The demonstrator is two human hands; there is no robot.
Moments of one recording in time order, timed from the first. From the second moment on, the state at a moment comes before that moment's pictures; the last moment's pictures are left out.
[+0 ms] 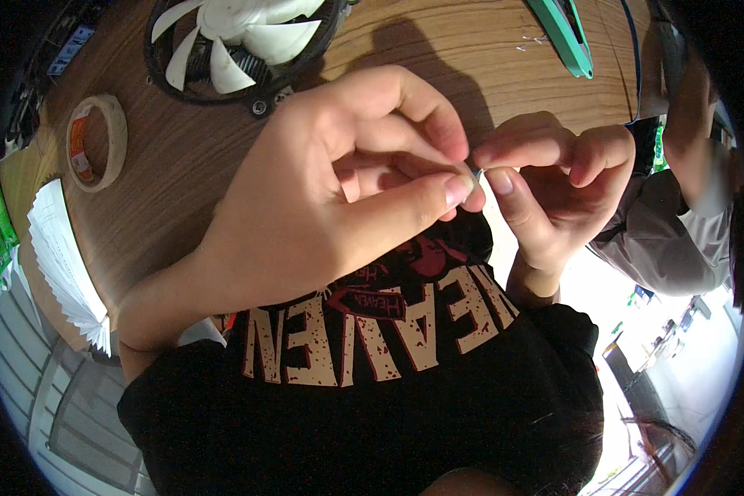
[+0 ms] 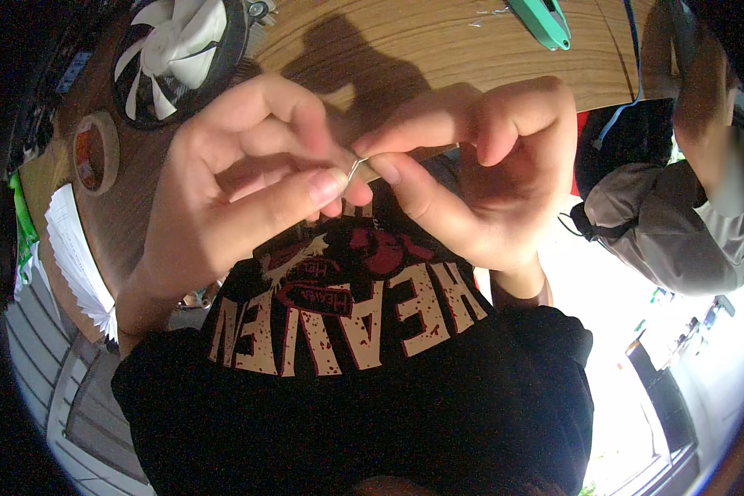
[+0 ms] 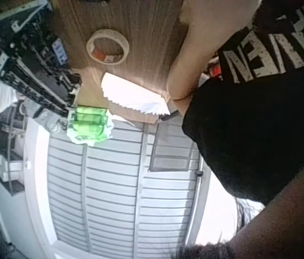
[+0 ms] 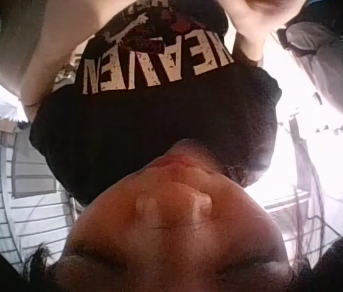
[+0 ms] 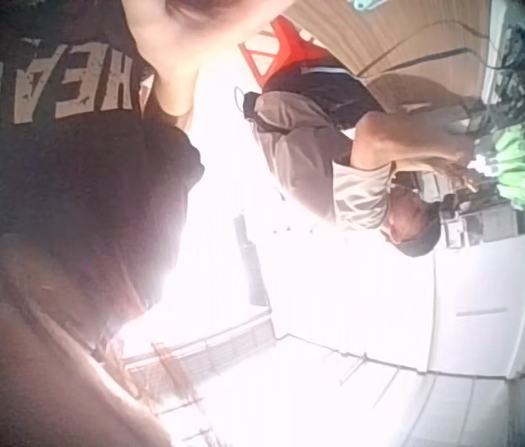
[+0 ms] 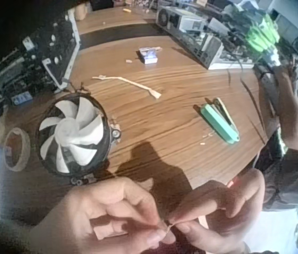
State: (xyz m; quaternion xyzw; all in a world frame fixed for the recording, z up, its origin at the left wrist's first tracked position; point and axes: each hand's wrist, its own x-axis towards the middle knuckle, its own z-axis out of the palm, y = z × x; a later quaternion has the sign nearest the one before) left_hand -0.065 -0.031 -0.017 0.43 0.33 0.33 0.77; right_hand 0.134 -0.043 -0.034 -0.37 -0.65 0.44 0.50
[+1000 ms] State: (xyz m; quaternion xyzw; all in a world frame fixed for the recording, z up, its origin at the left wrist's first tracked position) left_hand -0.065 -0.031 -0.020 0.40 0.35 0.27 0.80; right_hand 0.141 -0.031 -0.040 -0.24 -0.79 0.30 0.47
